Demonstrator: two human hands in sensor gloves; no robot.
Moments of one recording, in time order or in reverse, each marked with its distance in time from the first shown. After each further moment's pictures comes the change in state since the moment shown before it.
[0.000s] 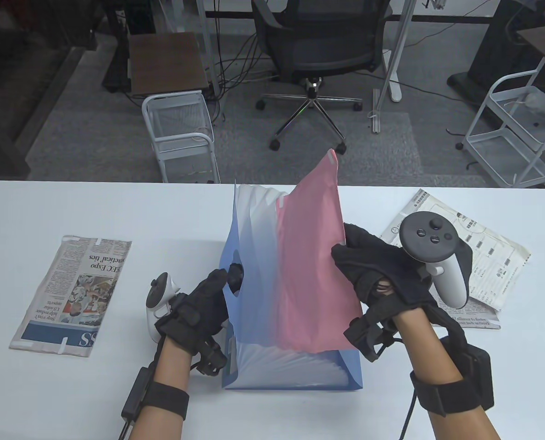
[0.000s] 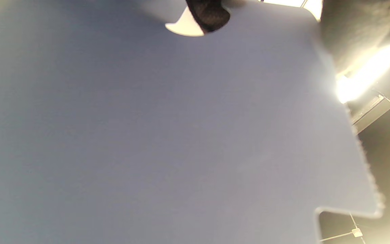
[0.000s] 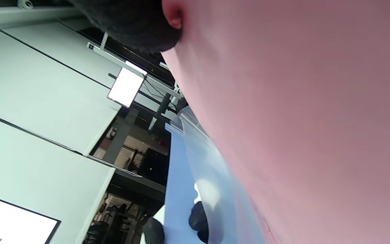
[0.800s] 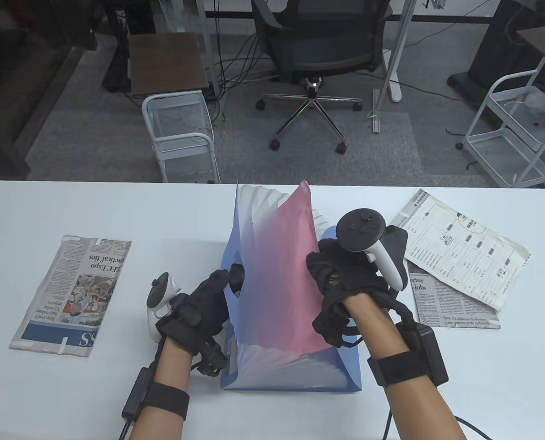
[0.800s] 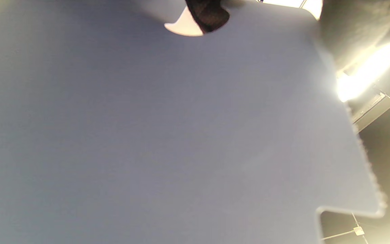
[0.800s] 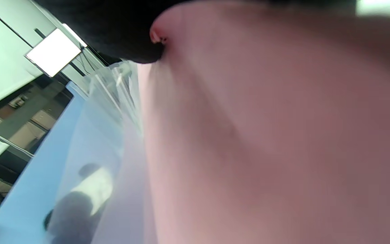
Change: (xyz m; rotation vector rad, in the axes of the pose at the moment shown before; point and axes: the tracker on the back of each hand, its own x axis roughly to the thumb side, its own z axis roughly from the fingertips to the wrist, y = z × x) left_hand -0.001 -0.001 -0.001 -0.001 0.001 -0.006; right_hand -0.015 0.048 -0.048 -0.025 0.253 0.367
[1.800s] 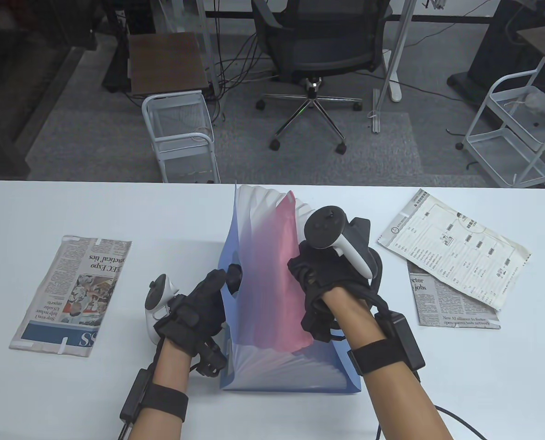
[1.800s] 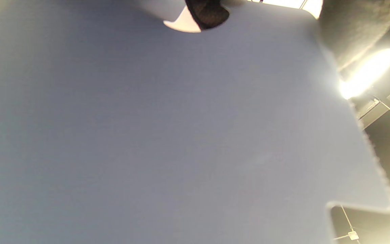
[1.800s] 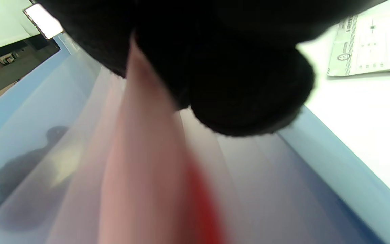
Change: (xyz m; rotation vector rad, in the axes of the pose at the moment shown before) left_hand 0.001 0.000 0.003 0.017 -0.013 0.019; right_hand 0.022 0.027 -0.018 0.013 -0.041 0.176
